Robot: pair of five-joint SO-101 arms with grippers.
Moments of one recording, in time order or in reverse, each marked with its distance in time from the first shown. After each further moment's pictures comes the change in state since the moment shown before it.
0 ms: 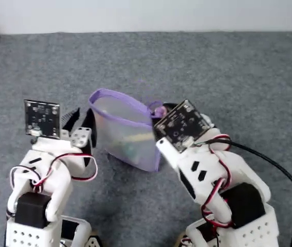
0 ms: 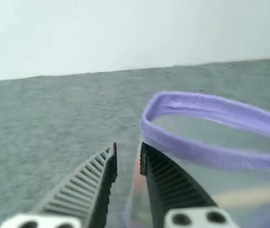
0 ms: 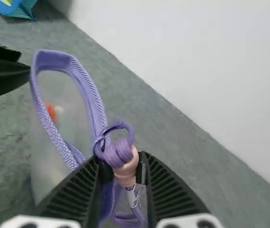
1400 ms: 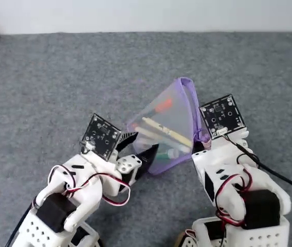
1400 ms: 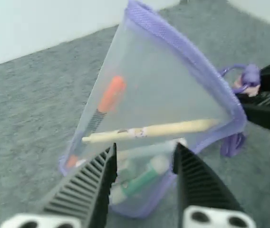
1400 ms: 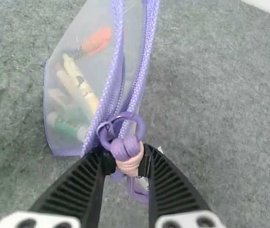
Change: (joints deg) left arm 25.1 0.0 6.1 -2.8 2.3; right arm 16.1 -0.9 3.4 25.1 -8.1
